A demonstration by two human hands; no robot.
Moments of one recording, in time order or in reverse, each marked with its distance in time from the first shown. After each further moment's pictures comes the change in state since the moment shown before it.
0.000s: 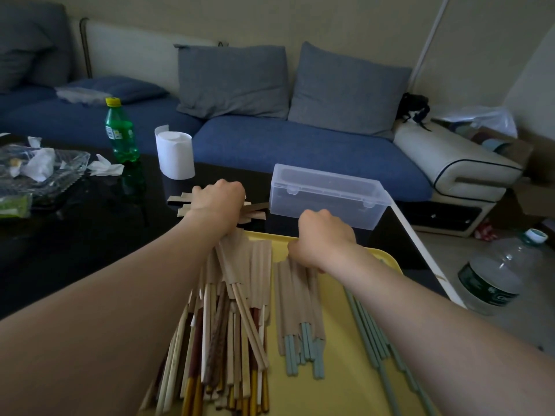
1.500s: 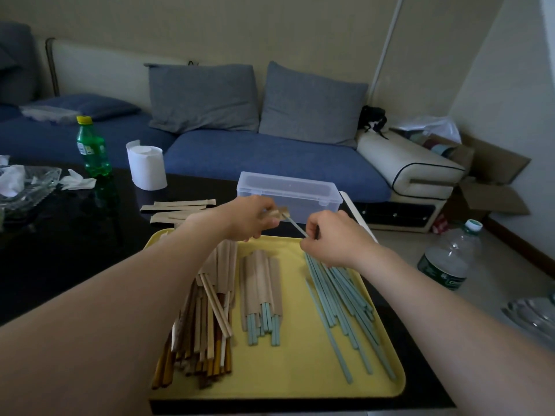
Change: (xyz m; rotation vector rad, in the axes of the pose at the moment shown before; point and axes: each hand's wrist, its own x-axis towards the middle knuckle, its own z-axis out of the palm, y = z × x) left_hand -0.049 0.076 -0.031 -0.568 -0.265 0.422; right_hand -0.048 0.097 -0.023 0.150 0.109 -0.086
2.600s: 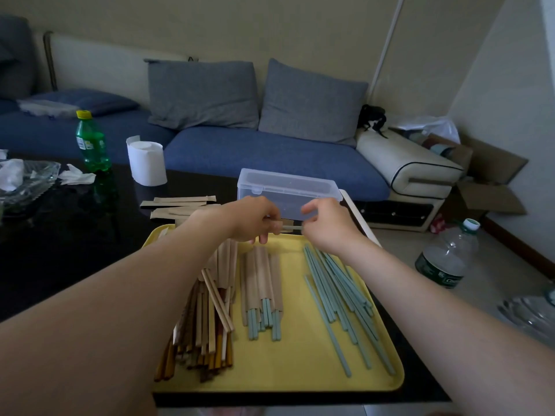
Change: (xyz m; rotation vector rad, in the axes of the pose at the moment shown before) left_hand 0.002 0.000 0.007 0.111 -0.083 0.061; right_hand 0.011 -0.015 0.009 0.347 0.080 0.184
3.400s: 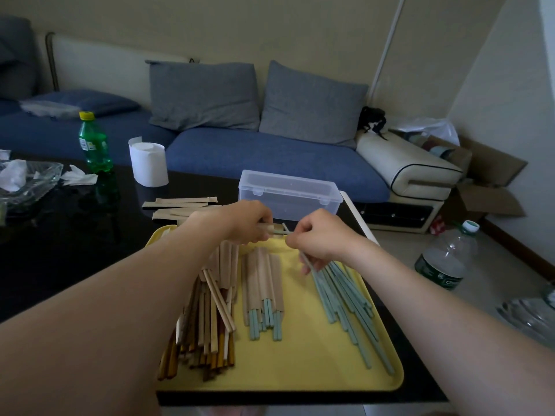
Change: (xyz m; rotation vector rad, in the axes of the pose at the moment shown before) left_hand -0.005 -0.010 -0.001 0.081 0.014 -0.055; right_hand -0.014 -0.010 -0.007 0.035 -0.301 0.032
